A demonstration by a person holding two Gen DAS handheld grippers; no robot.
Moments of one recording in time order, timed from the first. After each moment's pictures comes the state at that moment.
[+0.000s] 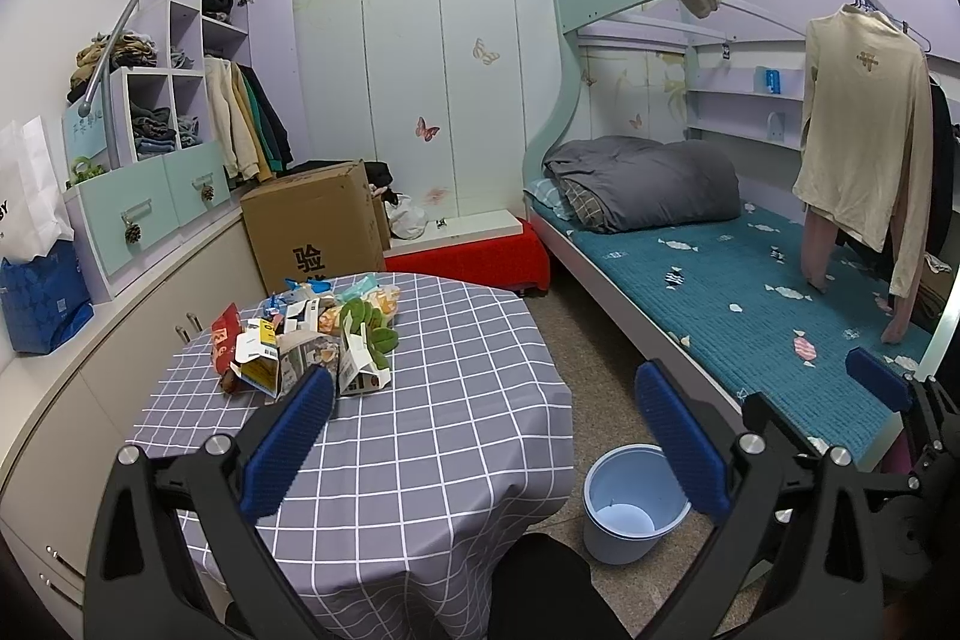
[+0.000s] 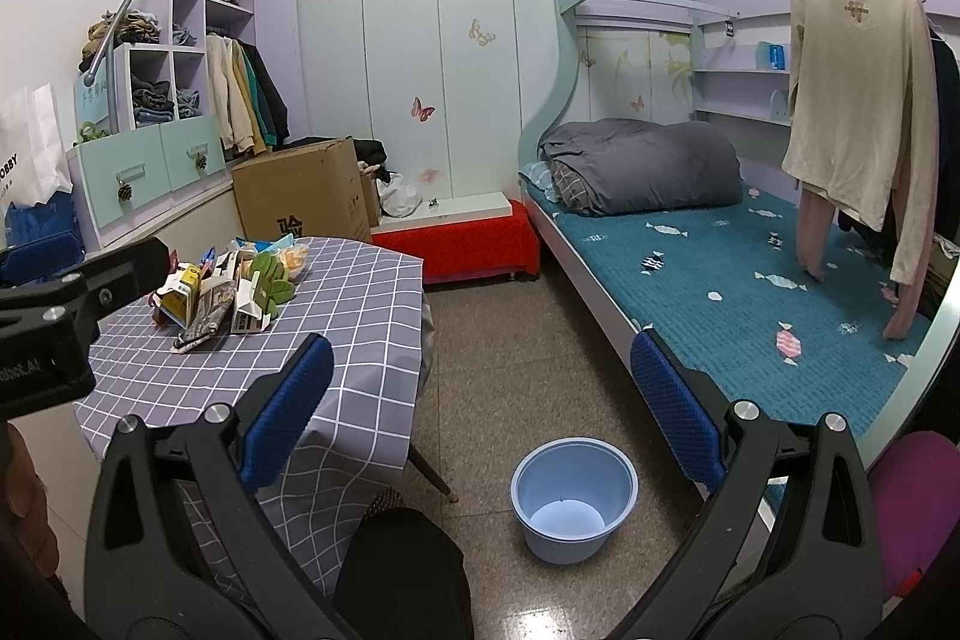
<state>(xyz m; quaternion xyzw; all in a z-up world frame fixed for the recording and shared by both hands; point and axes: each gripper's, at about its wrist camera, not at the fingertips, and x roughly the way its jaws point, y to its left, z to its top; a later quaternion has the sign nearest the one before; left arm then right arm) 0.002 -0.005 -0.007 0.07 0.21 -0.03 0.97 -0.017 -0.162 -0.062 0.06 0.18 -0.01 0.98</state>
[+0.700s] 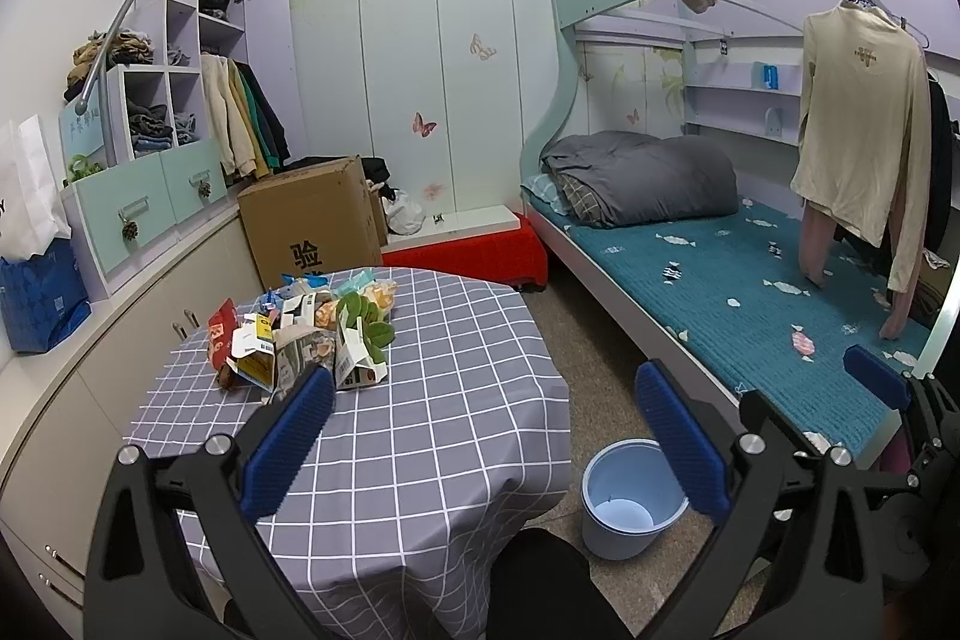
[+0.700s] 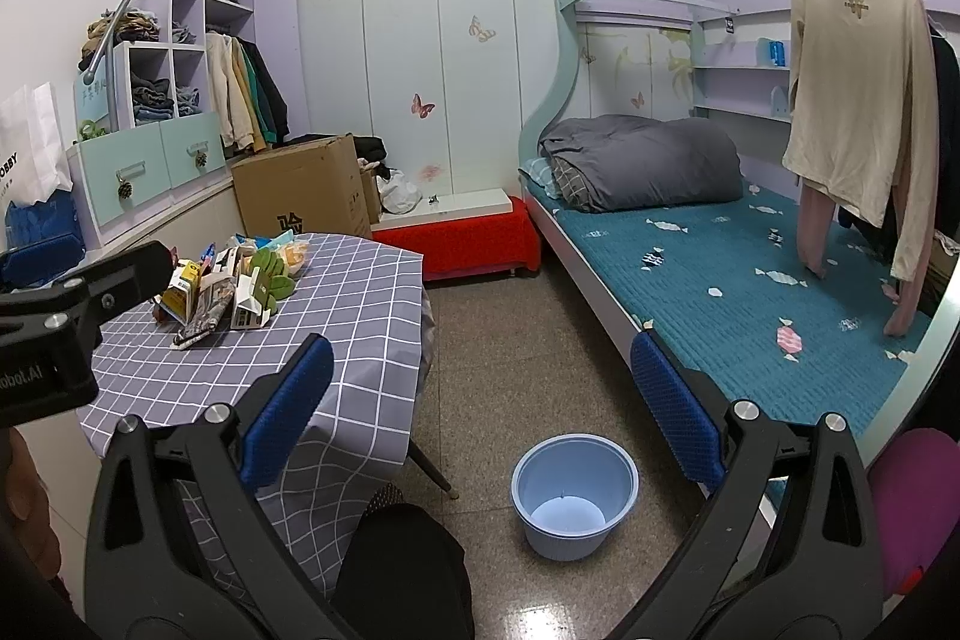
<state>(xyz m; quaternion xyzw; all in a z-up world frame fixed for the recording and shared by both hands) 0.002 -0.006 -0.009 0.07 0.21 -0.04 0.97 -0.016 -0.161 -0.065 0.06 0.19 0.00 0.98</state>
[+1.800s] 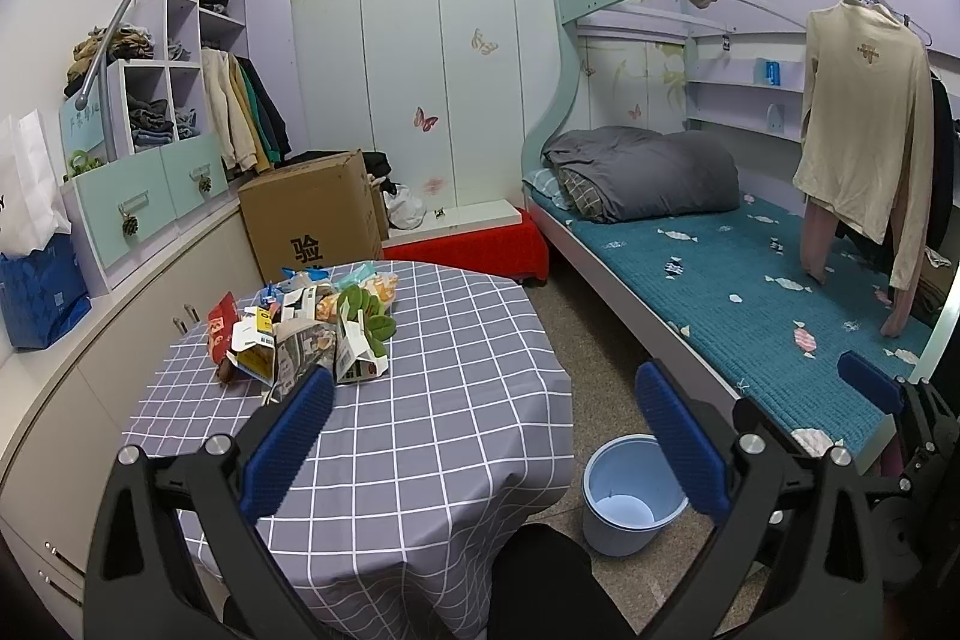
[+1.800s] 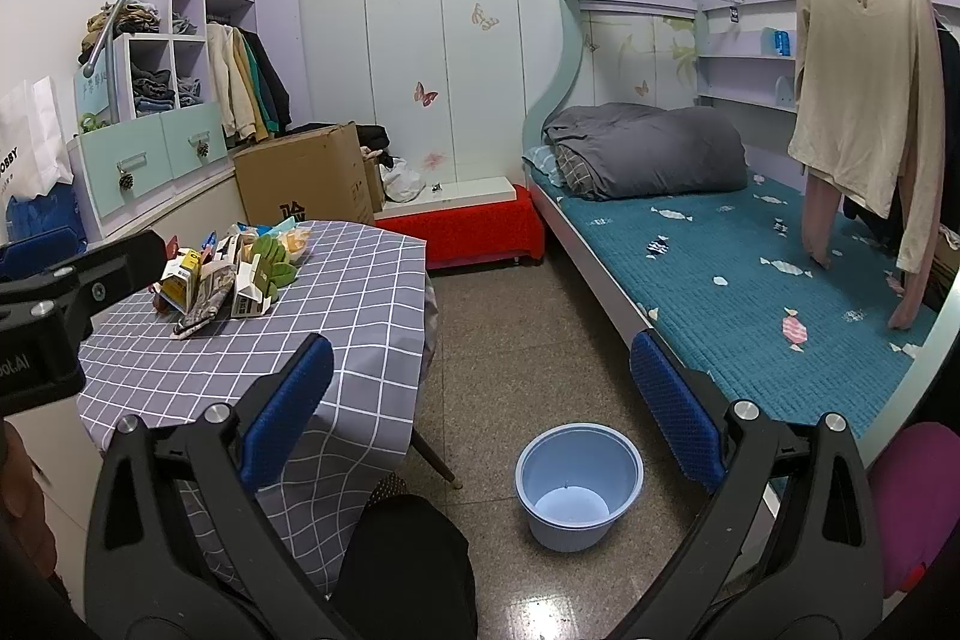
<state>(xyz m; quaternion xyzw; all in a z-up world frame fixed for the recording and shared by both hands) 0.003 -0.001 -0.016 0.07 0.22 -0.04 0.97 -0.010 -0.165 -0.068 0.06 0.21 0.00 0.98</state>
